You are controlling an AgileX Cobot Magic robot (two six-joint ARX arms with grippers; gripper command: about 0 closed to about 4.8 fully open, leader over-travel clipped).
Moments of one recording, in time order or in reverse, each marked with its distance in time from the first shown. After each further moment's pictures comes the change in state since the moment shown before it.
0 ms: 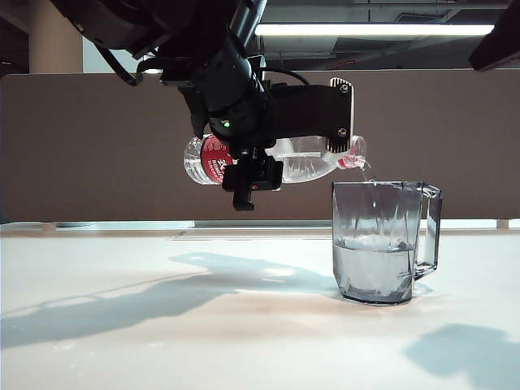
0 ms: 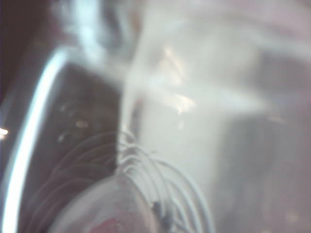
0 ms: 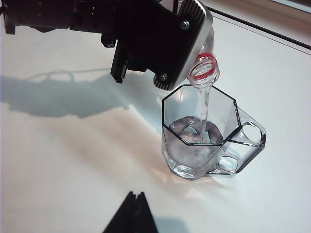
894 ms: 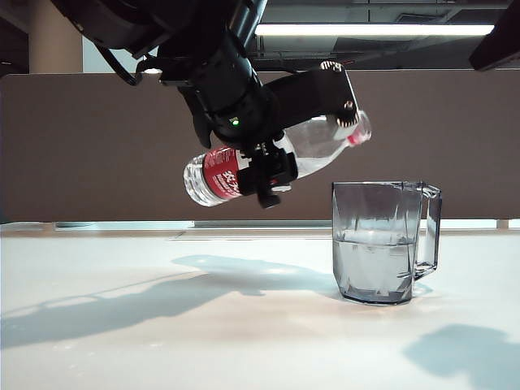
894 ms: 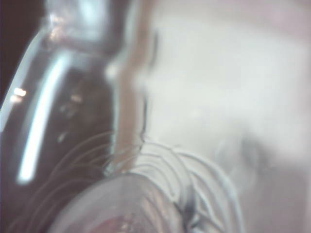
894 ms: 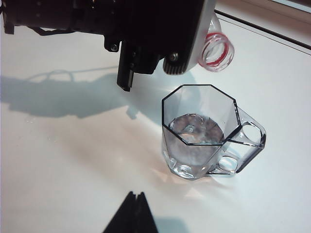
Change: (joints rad) left arm 0.000 -0.001 0.000 -0.005 0.030 -0.271; right arm 0.000 0.000 0.000 0.000 0.000 0.000
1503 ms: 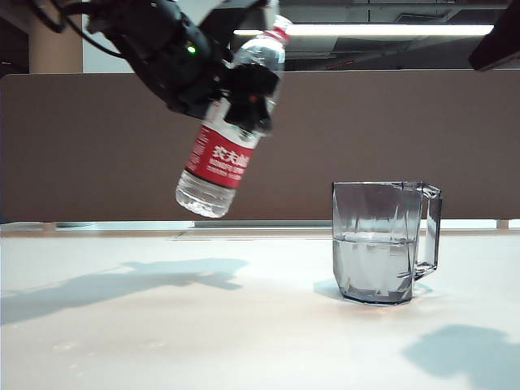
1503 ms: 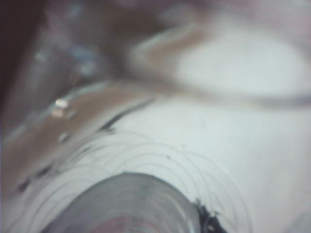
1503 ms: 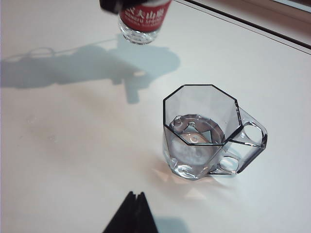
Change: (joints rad) left arm 0.154 -0.201 -0.037 -0.122 0.293 -0.850; right arm 0.000 0.000 0.000 0.000 -0.003 0.000
